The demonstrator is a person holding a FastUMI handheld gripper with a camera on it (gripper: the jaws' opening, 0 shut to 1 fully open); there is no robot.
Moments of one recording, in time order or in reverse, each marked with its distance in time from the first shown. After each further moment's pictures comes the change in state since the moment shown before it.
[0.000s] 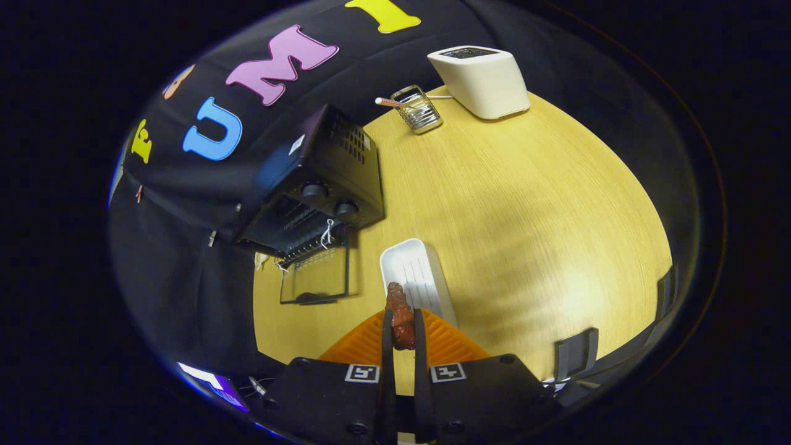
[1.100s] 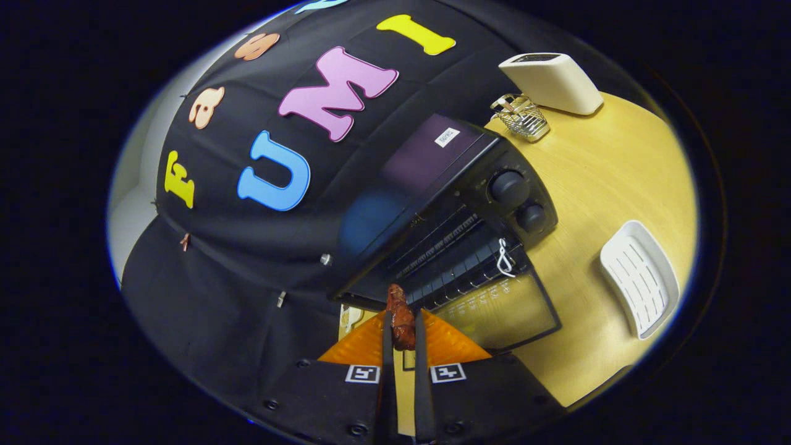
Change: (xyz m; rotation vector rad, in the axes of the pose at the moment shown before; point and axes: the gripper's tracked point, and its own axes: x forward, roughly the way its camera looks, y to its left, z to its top) arm 0.106 0.224 0.008 0.172 -0.321 0.284
